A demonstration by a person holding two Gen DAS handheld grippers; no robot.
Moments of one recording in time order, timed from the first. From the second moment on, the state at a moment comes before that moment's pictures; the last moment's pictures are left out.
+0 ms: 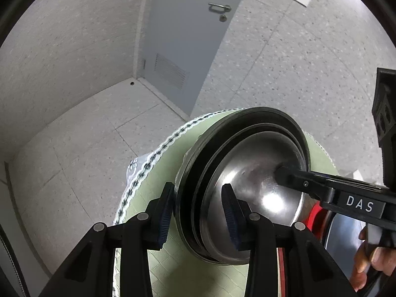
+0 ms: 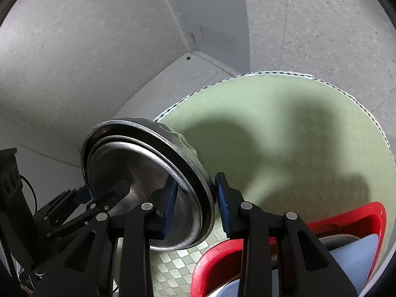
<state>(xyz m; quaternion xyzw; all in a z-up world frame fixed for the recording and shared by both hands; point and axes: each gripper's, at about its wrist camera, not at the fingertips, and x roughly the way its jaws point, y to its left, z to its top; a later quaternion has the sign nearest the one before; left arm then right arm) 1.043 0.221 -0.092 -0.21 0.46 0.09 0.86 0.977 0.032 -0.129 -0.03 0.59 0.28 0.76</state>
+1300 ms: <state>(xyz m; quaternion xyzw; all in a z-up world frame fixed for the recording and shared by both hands) 1.032 0.240 -0.091 -0.30 0.44 0.10 0.84 1.000 0.020 -0.154 0.04 0.62 0.35 0.71</state>
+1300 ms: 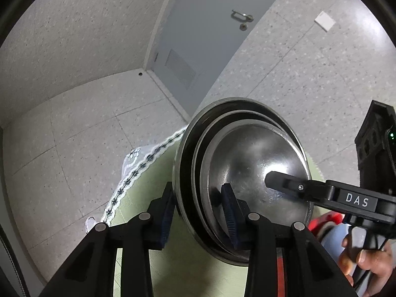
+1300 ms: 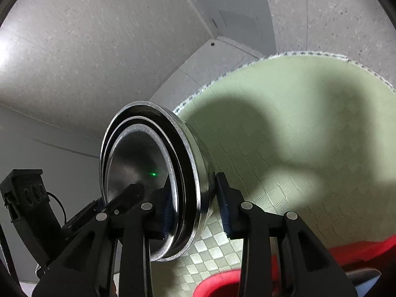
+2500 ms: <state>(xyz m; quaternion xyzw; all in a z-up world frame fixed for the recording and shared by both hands) 0.972 0.011 -0.031 -0.19 0.49 0.02 0.85 0.897 -0.208 -0.119 0.07 0.60 0.29 0.74</state>
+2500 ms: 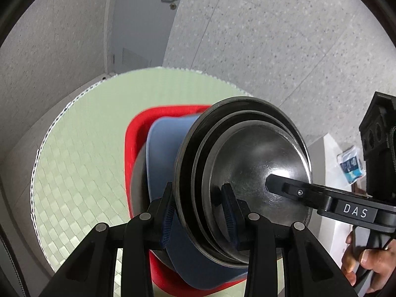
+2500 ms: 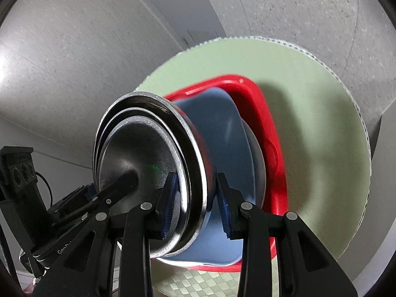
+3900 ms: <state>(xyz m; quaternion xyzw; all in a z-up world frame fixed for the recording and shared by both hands) 0.623 0.009 0.050 -0.03 0.28 0.01 0.96 0.538 -0.198 -0.005 0.06 0.33 0.09 0.94</state>
